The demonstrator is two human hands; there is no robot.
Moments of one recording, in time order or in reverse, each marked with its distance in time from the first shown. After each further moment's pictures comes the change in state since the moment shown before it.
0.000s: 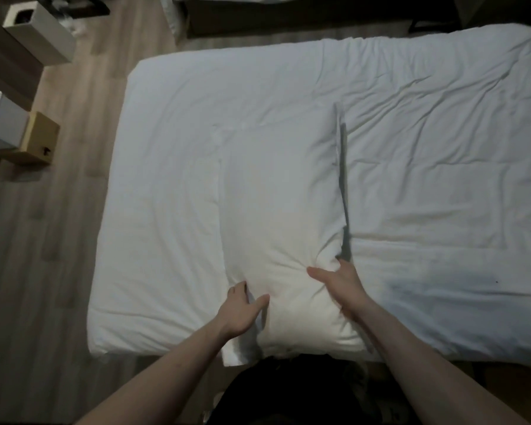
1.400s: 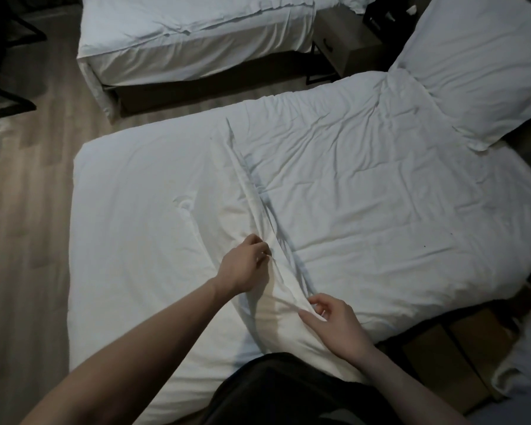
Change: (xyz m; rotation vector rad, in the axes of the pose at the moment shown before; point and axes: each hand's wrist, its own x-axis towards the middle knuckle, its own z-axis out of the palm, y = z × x) left_hand -0.013 0.134 -0.057 0.582 0.127 0.858; right_hand -0.166 0.012 0.010 -0.186 0.225 -0.260
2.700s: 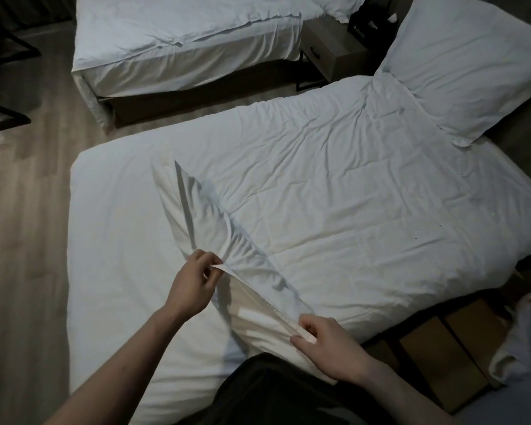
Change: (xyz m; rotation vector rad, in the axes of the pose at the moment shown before) left_hand -0.089 -0.052 -0.033 -0.215 0.218 -0.101; right_hand -0.052 0.007 0.013 -0.268 -0.202 -0.181
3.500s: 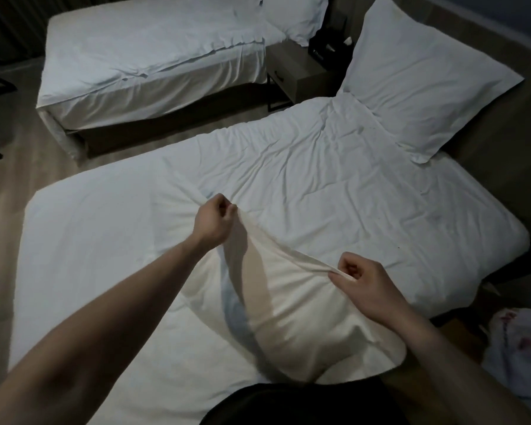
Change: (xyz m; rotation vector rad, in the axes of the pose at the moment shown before) left_hand 0.219 0.209 0.087 -0.092 0.081 -0.065; right_hand 0.032 0.099 -0.261 0.216 0.369 -0.046
